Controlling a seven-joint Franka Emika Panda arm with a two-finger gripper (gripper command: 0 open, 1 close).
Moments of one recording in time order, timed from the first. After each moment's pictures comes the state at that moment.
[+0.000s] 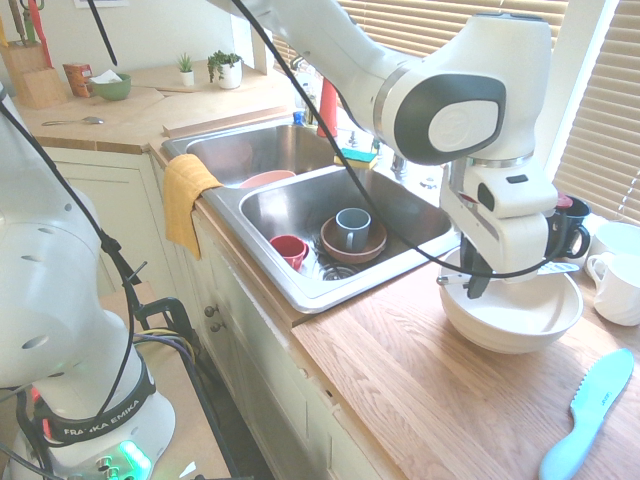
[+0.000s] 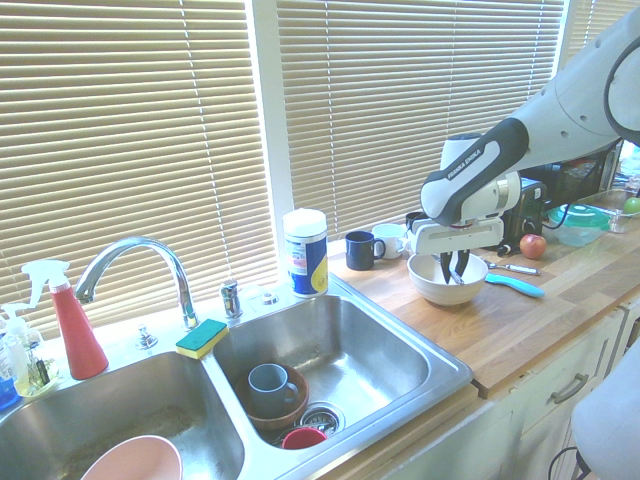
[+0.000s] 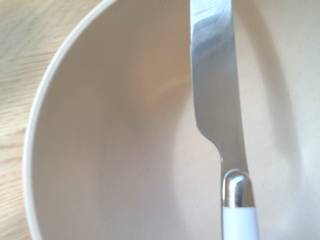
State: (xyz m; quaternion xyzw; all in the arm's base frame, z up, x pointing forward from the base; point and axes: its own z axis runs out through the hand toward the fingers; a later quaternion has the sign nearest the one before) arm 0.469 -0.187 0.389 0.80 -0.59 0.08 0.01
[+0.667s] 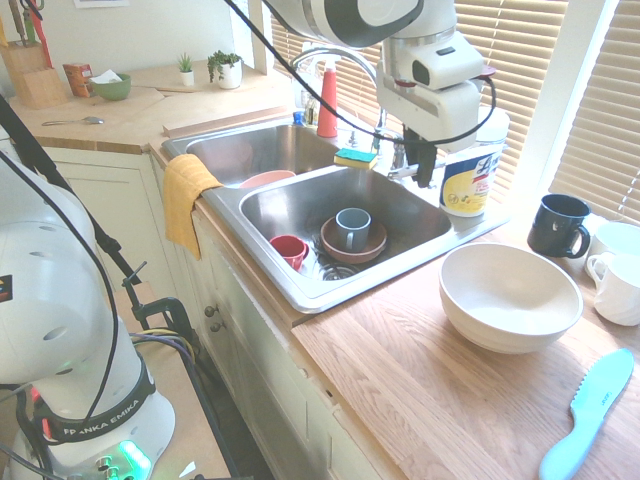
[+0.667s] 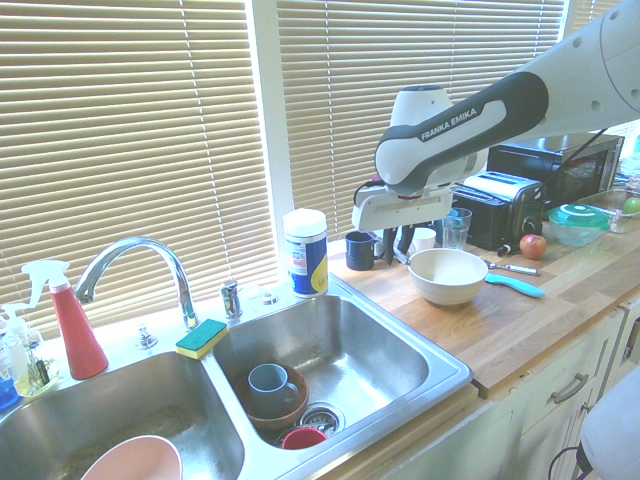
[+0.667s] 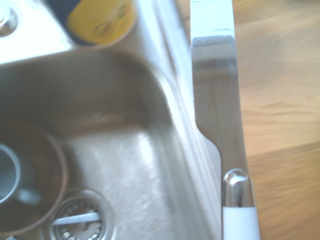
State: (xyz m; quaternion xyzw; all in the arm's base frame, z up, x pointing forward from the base) arm 0.463 -0.002 0.464 0.88 -0.47 0.10 -0.03
